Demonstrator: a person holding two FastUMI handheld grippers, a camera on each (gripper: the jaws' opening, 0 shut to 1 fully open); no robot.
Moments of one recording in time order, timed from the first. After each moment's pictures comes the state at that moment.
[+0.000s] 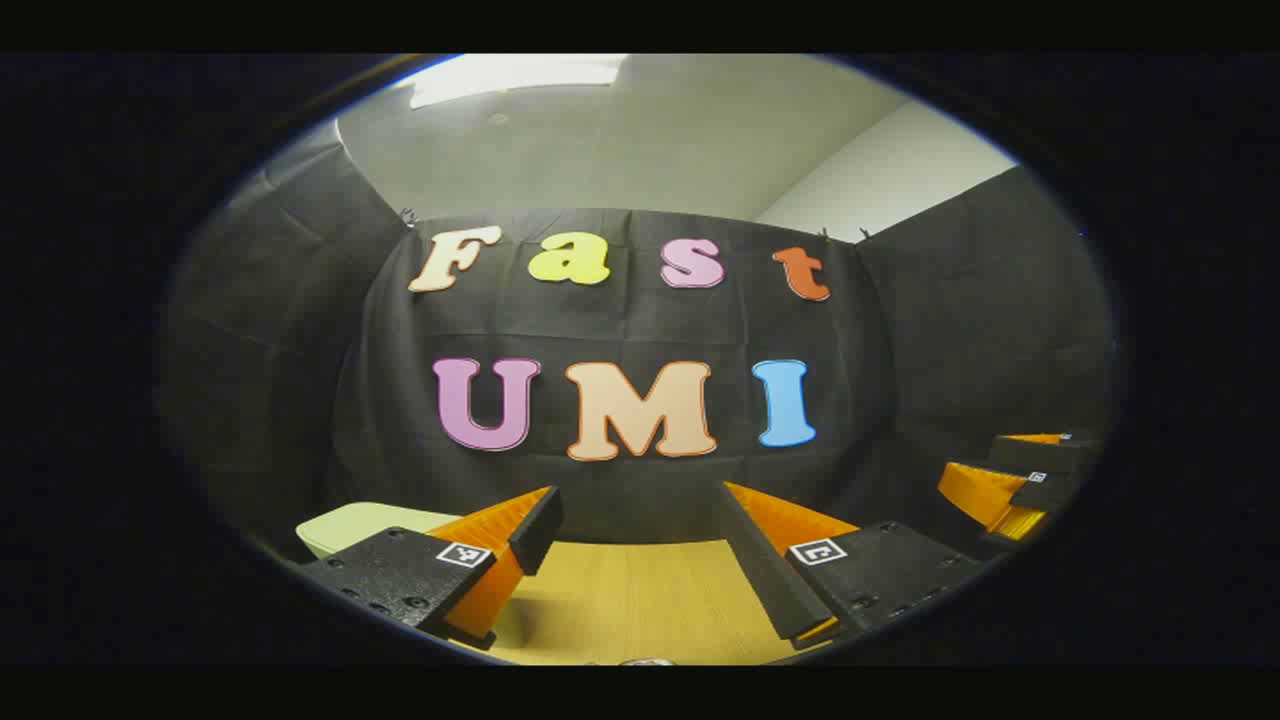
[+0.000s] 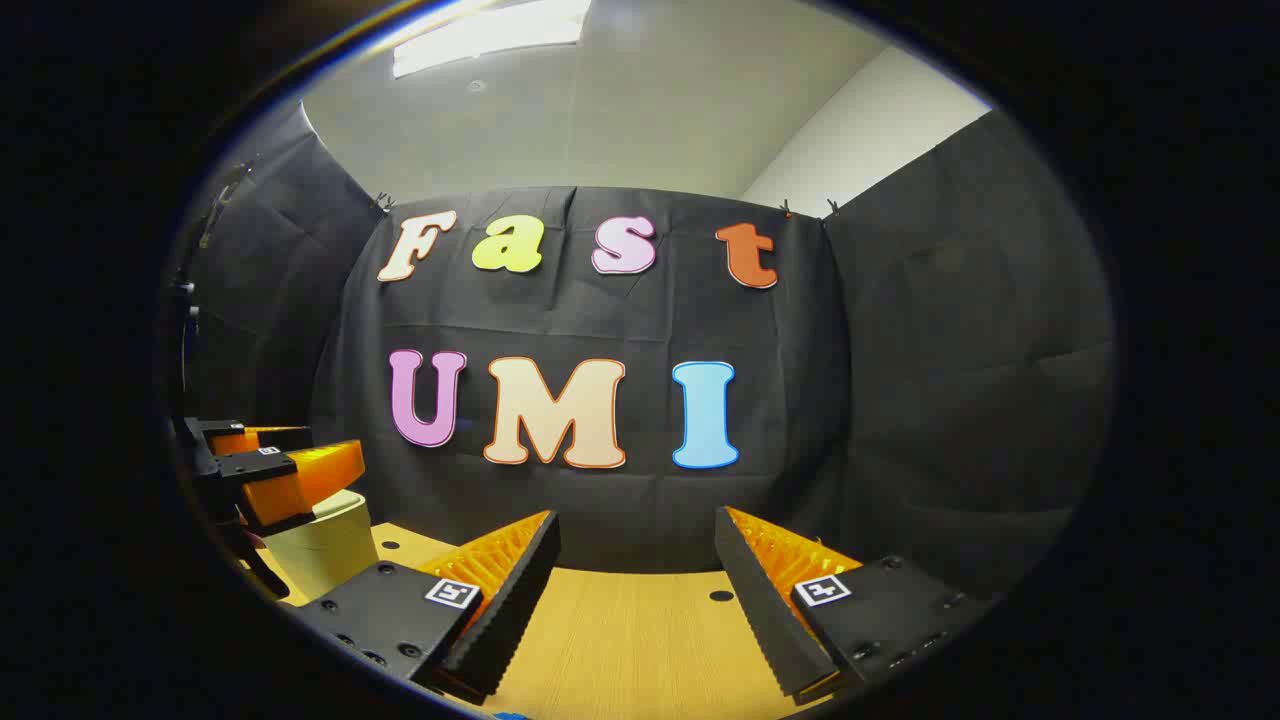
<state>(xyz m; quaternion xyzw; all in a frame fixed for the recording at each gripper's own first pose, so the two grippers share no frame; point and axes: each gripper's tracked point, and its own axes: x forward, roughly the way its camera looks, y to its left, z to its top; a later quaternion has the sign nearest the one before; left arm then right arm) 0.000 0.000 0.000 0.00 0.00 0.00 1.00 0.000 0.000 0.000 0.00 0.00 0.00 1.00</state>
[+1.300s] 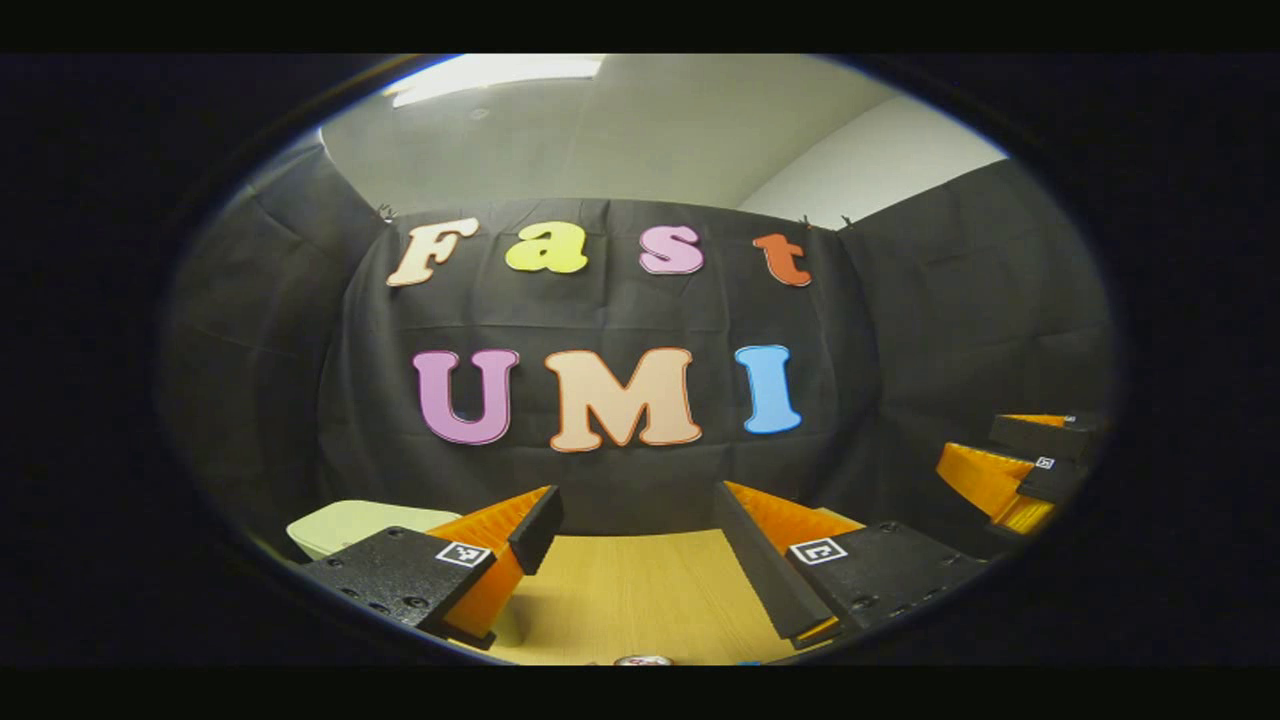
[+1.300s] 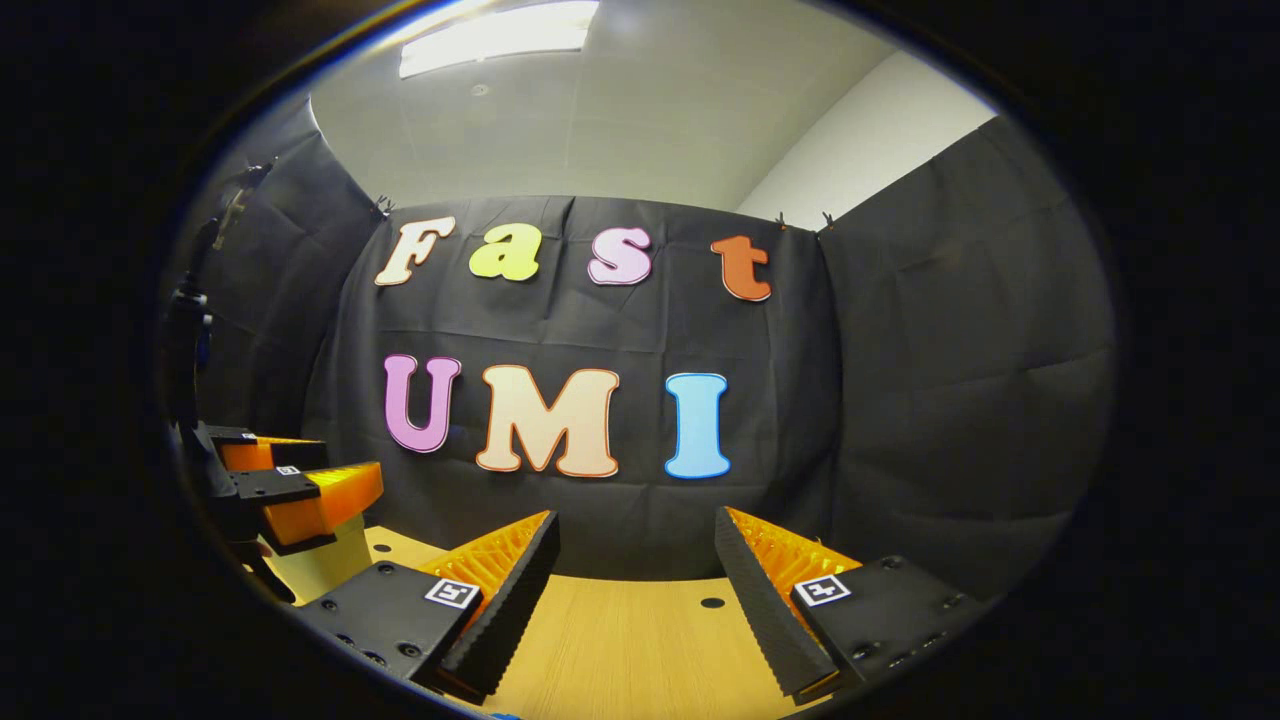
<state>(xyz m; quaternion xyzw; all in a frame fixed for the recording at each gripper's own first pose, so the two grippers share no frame) 0.002 -0.015 -0.008 0.01 0.01 -0.02 1.00 -0.002 0.002 0.004 0.00 -0.02 -0.01 1.00</state>
